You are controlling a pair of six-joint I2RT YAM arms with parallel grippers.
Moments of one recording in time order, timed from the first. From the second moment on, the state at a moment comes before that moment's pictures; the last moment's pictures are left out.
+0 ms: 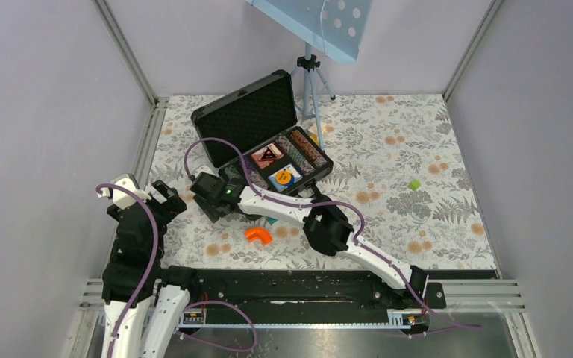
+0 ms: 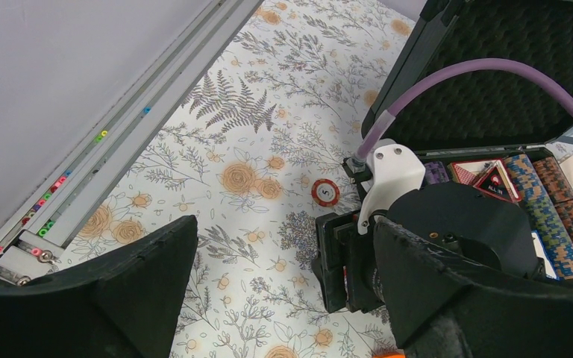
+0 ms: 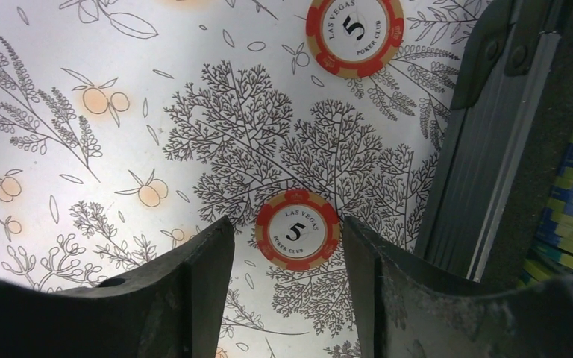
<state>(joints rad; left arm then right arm) -0.13 0.33 0.78 -0.77 -0.45 -0.41 1.17 2.66 2.44 -0.74 0.22 0.31</state>
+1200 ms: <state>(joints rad) -0.14 0.33 0.78 -0.77 -0.45 -0.41 1.18 2.58 2.28 -0.67 0.28 0.33</state>
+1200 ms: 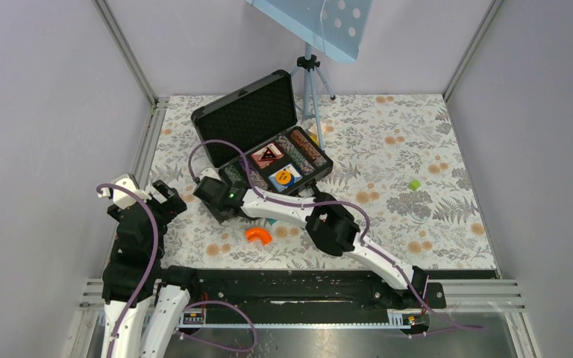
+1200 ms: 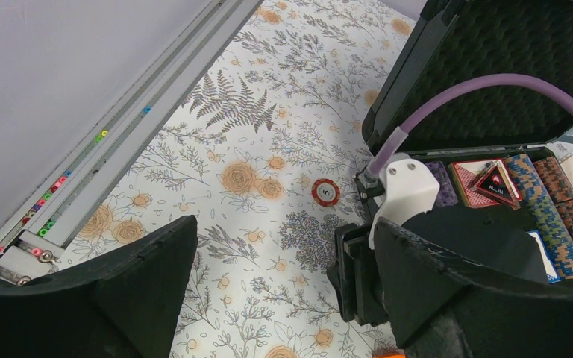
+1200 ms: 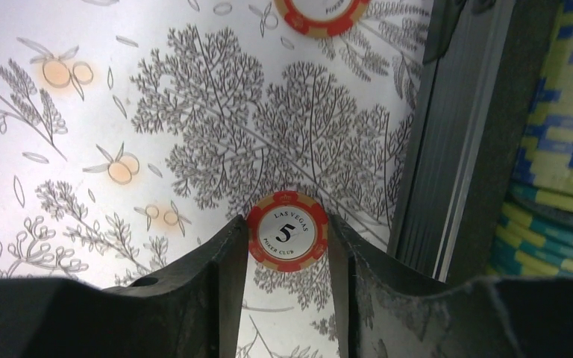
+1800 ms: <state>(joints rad) -0.14 0.33 0.78 -0.77 -0.46 -0.41 1.20 2.48 2.14 -0.65 0.27 0.39</state>
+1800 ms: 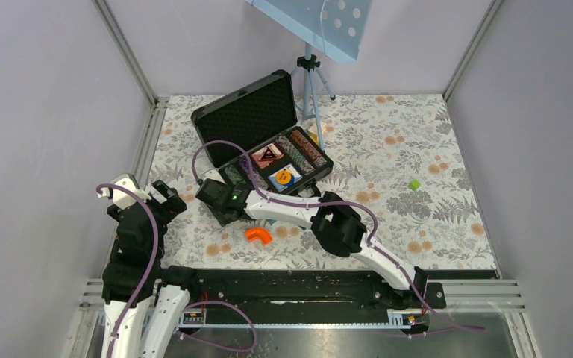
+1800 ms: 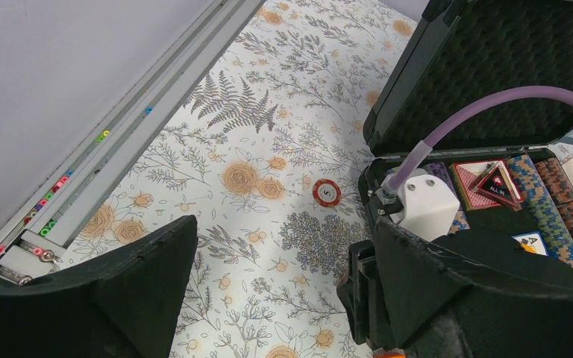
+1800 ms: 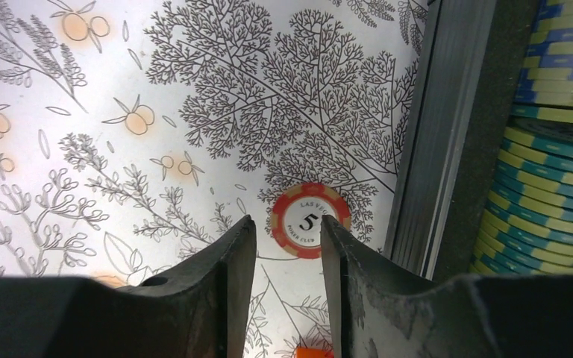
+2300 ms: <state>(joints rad) -0.14 0.33 0.78 -0.77 -0.46 -0.41 1.20 2.42 2.09 -0.65 0.26 0.42</state>
